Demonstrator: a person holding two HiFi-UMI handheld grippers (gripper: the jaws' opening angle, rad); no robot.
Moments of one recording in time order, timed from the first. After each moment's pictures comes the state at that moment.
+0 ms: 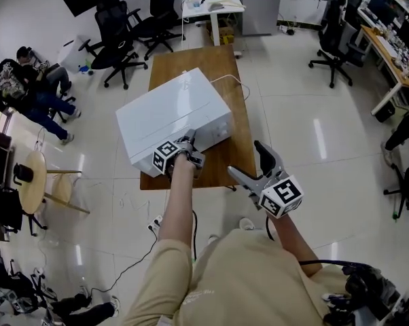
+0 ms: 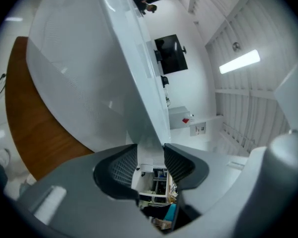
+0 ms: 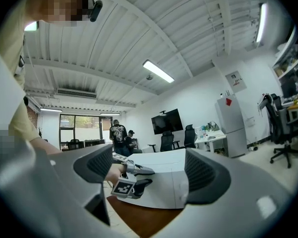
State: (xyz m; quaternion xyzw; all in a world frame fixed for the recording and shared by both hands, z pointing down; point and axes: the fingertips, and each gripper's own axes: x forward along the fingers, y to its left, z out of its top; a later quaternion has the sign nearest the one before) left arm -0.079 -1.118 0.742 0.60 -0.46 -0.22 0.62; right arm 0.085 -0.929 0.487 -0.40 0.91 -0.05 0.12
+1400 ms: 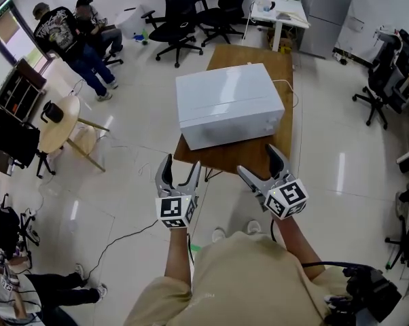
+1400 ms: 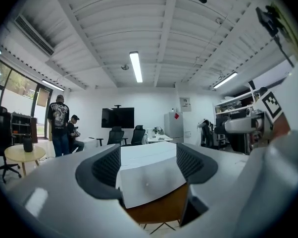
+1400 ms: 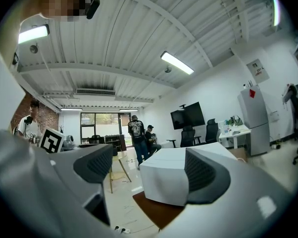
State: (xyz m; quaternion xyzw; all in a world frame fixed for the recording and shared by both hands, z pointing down) left arm -0.216 -0.848 0.547 0.76 -0.64 -0.02 -0.06; right arm -0.033 -0.871 0.523 -0.31 0.94 -0.04 0.10
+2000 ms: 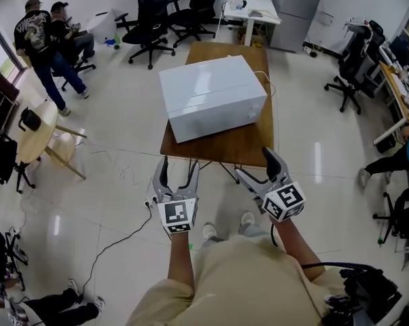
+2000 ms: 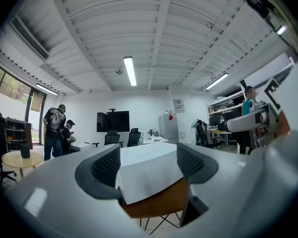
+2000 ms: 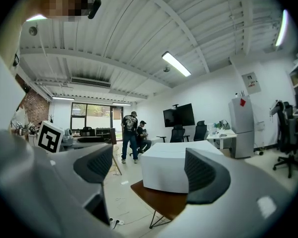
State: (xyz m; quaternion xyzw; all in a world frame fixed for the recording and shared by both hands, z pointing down) left arm -0.296 -0.759 0.555 0.77 -0.63 -0.03 -0.09; right arm -0.117 -0.763 0.538 -0.37 0.93 -0.01 0.06
